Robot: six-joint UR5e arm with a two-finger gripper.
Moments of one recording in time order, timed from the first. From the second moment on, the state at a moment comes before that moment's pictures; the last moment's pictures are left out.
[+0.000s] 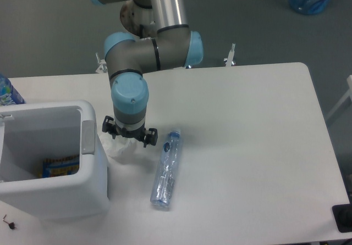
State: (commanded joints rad) arm 2.20 -1.94 -1.79 -1.04 1.47 0.48
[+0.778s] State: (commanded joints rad) arm 2.19 -1.95 -1.79 -1.04 1.47 0.48
